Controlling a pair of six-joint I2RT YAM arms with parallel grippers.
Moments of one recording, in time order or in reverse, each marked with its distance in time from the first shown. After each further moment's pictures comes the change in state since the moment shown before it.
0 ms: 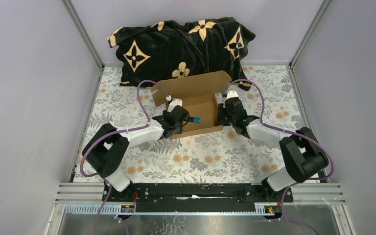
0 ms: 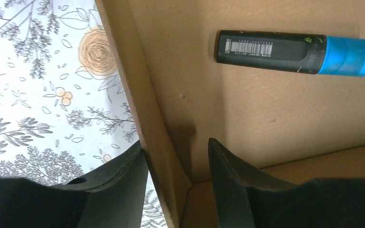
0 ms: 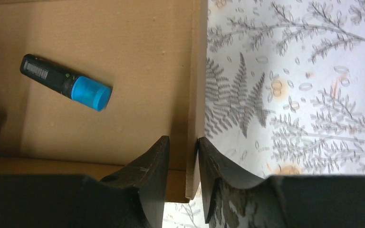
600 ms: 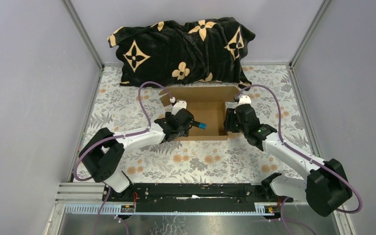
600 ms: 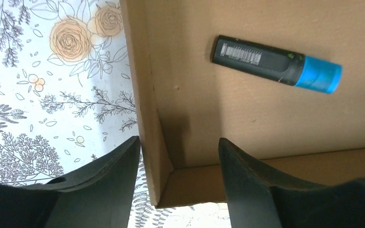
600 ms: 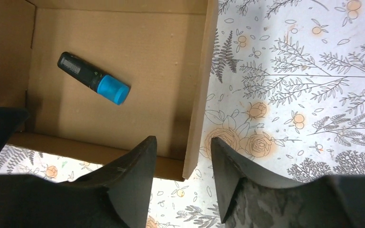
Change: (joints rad) left arm -0.104 -0.047 0.005 -0.034 -0.010 -0.078; right arm 0.024 -0.372 -0.136 -0.219 0.074 0.072
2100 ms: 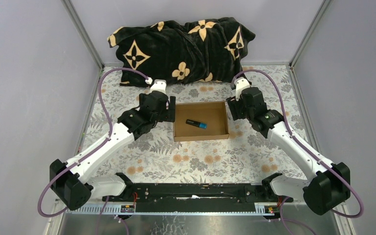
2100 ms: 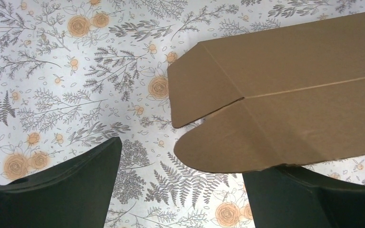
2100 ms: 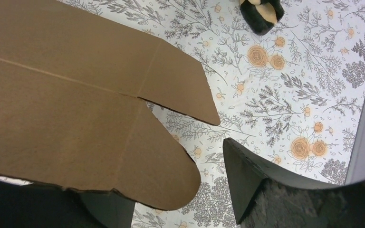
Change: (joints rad) left arm 0.142 -0.380 0.177 -0.299 0.013 0.201; right arm -0.074 -0.002 0.290 -0.250 0.046 -0.492
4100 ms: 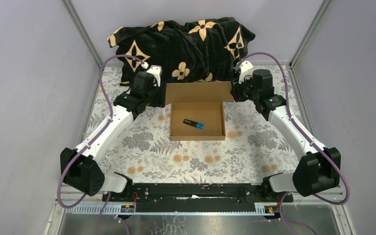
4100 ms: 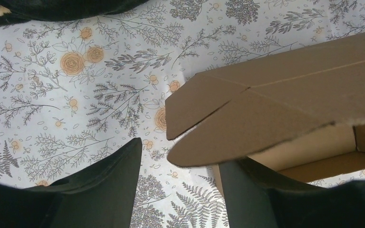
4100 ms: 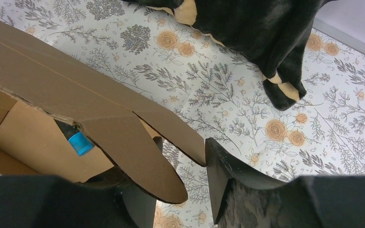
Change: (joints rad) left arm 0.284 0.163 0.130 0.070 0.343 0.219; right arm -0.192 0.179 0.157 0.167 -0.405 -0.066
